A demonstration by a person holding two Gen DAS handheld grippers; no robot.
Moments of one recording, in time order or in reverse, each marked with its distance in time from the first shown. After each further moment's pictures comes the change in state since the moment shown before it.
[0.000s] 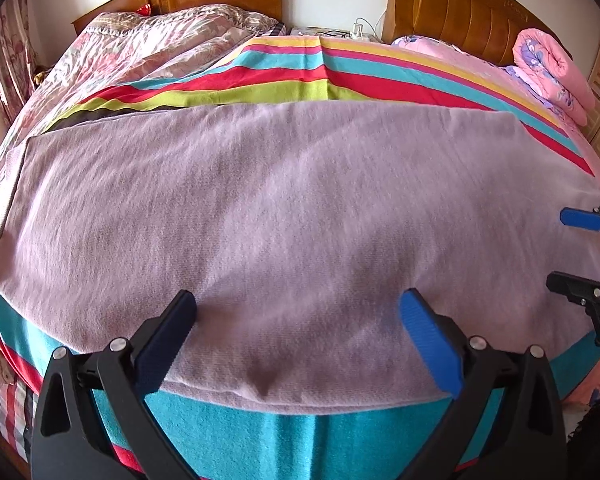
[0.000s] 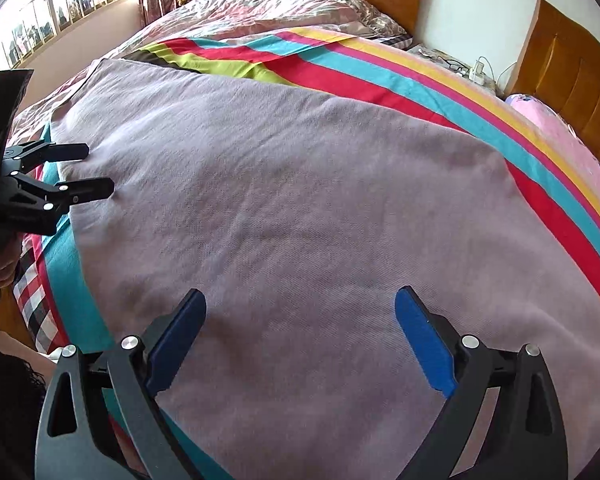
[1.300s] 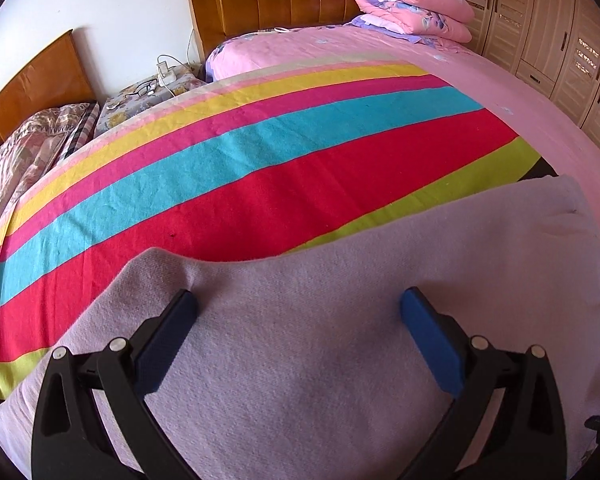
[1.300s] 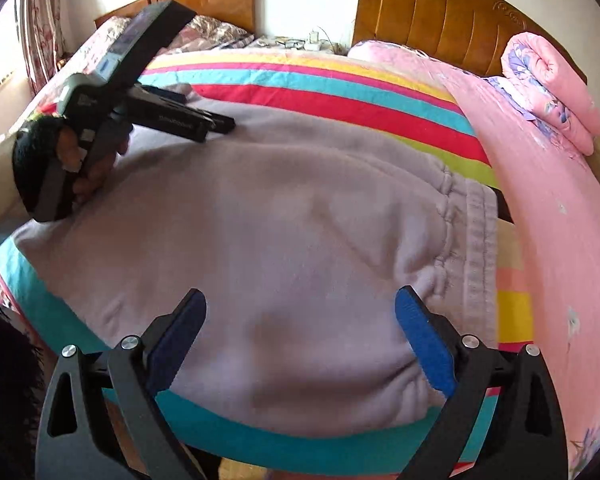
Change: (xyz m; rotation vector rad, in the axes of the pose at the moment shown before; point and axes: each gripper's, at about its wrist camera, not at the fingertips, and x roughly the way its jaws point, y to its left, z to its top) left arm 0.121 -0.354 0.128 0.476 -0.033 -0.236; right arm -0.116 -0.184 -0.164 0.330 -0.057 -0.247
